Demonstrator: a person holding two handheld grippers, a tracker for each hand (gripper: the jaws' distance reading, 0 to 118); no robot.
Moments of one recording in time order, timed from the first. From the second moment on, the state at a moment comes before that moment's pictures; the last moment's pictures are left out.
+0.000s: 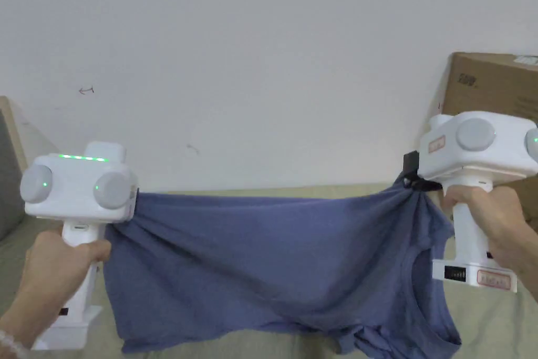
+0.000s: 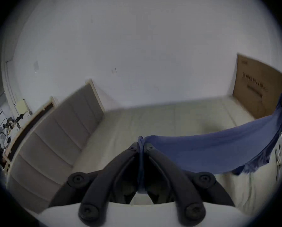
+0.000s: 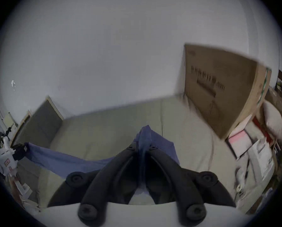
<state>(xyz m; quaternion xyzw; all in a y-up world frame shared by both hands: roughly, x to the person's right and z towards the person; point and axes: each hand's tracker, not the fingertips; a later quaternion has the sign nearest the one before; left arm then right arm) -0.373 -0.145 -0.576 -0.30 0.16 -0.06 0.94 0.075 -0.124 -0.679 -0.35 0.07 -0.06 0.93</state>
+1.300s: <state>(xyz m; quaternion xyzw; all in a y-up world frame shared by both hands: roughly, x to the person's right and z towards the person) -0.357 -0.304 -0.175 -0.47 0.09 0.07 0.88 0.149 -0.309 -0.267 -0.46 0.04 -0.05 0.88</state>
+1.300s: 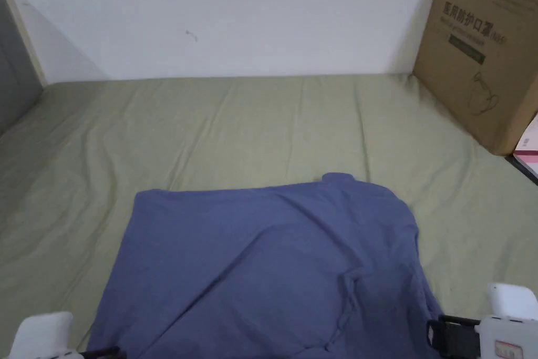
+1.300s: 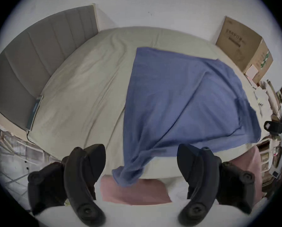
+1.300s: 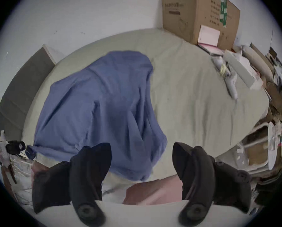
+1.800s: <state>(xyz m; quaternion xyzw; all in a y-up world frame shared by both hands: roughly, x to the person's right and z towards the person) -0.350 -0.321 -0.228 -0.47 0.10 0.09 0.87 0.074 -0.329 -0.327 -0.44 0.11 -0.03 0.89</state>
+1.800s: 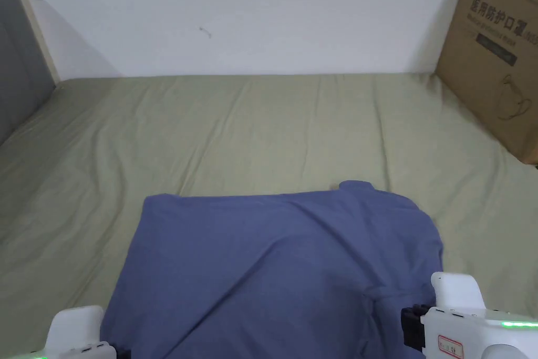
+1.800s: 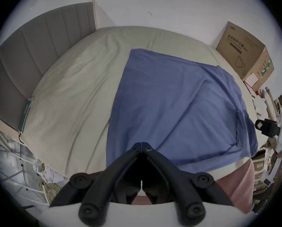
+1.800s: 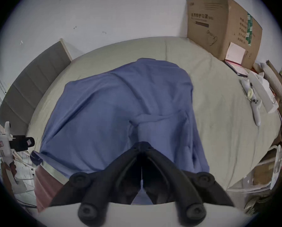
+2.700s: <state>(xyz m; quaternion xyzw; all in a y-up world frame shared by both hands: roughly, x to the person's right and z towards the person) -0.465 -0.375 -0.575 -0.51 0.13 0.13 0.84 0.041 -0.328 -0.399 -0.46 0.11 -0.01 0.88</state>
